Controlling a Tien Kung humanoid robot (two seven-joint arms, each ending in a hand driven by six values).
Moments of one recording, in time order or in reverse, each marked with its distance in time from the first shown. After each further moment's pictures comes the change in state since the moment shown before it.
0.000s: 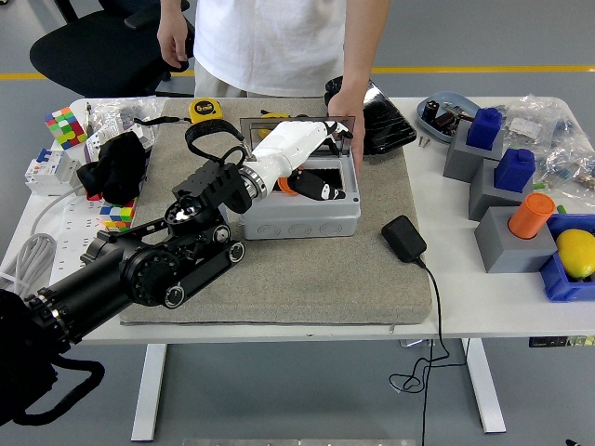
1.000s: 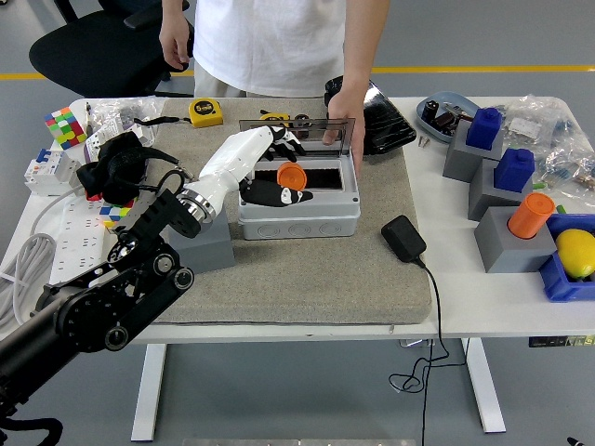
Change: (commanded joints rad) left arm 0.298 0.160 -0.238 -0.312 0.016 -0.023 0.023; right arm -0.006 -0.001 0.032 -0.002 -0.008 0.001 0.002
